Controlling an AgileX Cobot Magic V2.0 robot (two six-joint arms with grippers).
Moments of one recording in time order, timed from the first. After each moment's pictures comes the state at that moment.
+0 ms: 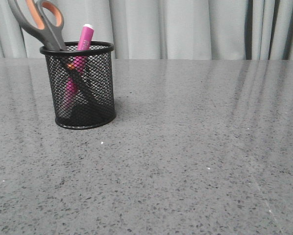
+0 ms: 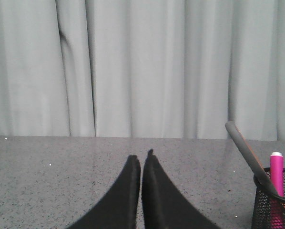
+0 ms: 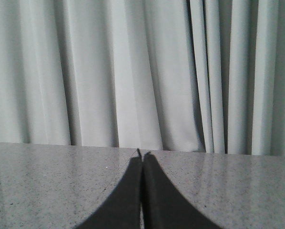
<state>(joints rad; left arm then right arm) -0.10 0.09 -0.24 -0.08 0.09 0.03 -0.06 0.28 -0.02 -0.35 -0.46 0.38</state>
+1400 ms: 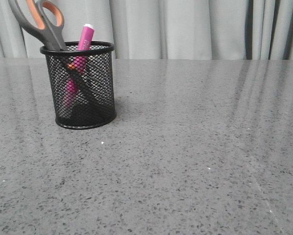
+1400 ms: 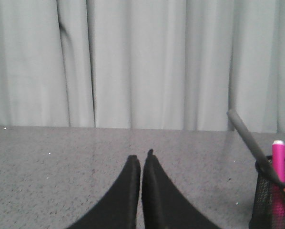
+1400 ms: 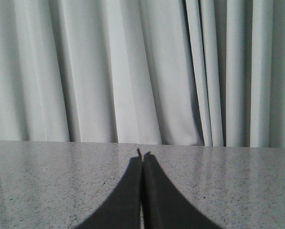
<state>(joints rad) -0.10 0.08 -0.20 -0.08 0.09 0.03 -0.06 0.27 0.00 -0.34 -0.46 0.38</state>
